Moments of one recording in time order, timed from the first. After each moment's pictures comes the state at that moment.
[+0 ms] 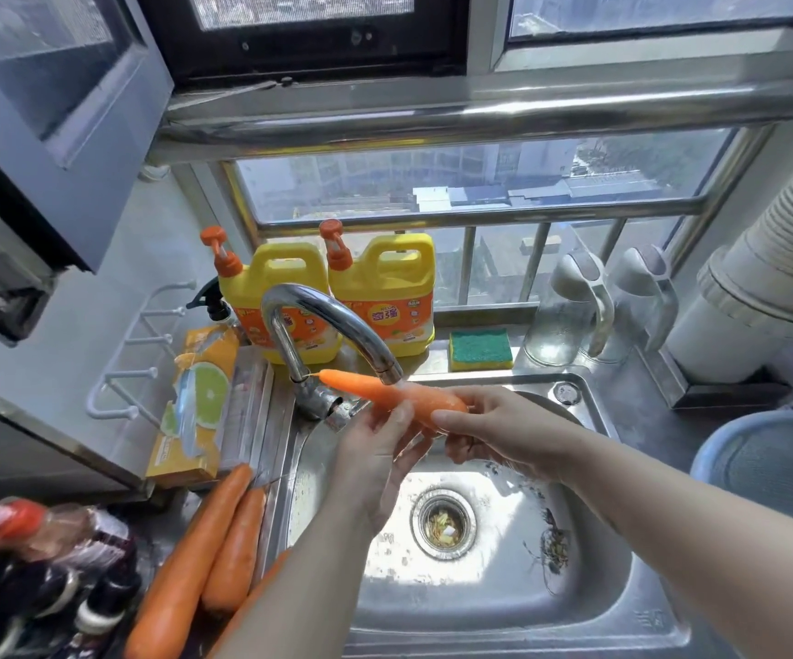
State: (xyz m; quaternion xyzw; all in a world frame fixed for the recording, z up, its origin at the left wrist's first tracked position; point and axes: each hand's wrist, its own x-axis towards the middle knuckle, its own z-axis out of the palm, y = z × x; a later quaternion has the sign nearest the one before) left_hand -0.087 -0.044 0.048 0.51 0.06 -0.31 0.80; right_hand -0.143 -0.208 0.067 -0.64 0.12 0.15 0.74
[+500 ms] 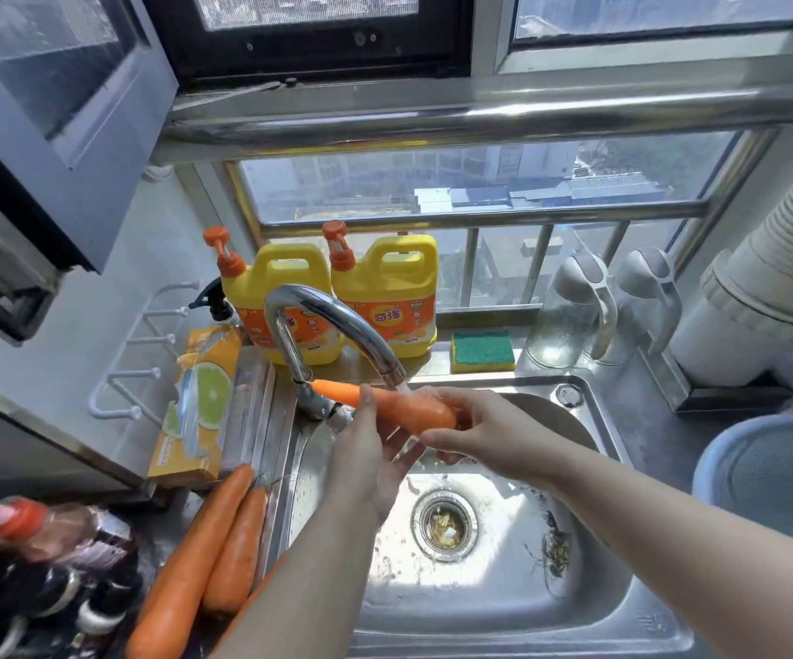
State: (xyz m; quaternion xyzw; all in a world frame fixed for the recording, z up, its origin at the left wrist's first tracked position) left_hand -0.078 -0.049 0.052 0.49 0.18 -0.29 0.80; right_hand -0.140 -0.194 0.063 -0.76 0.10 0.08 0.64
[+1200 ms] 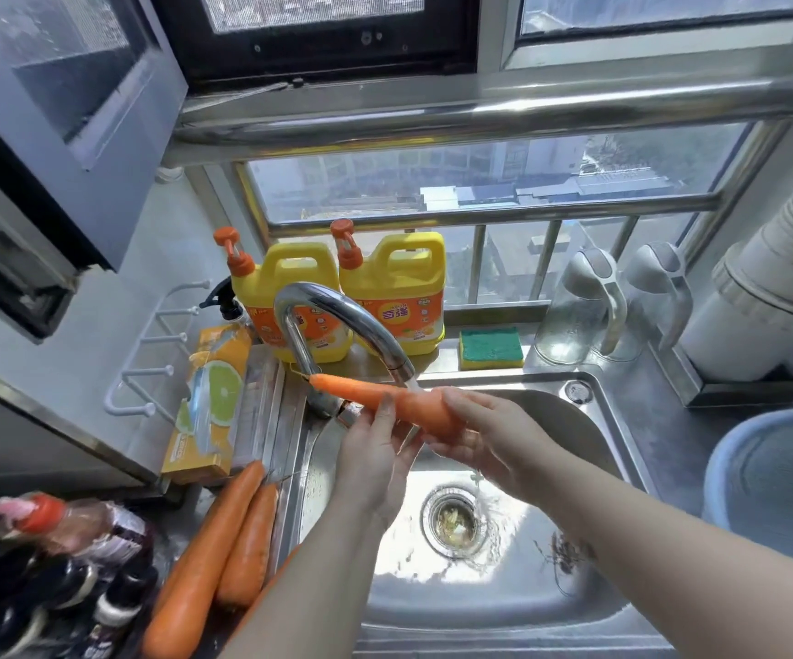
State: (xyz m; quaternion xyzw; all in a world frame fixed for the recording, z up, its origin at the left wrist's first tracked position) left_hand -0.086 -0.044 0.049 0.49 0.13 -0.27 0.82; right_hand -0.141 -0.177 0.051 -0.45 0.27 0.03 0.85
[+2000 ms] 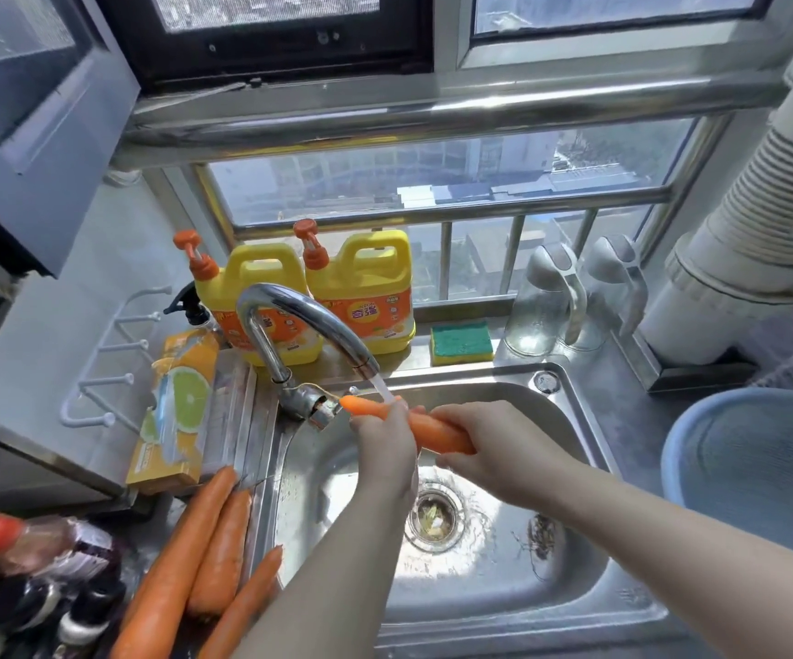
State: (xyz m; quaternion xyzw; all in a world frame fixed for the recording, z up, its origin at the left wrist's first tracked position) left_hand -0.097 -0.092 0.036 0.58 0.19 -0.23 0.76; right_hand -0.182 -0.195 0.079 -0.95 0.08 0.02 0.30
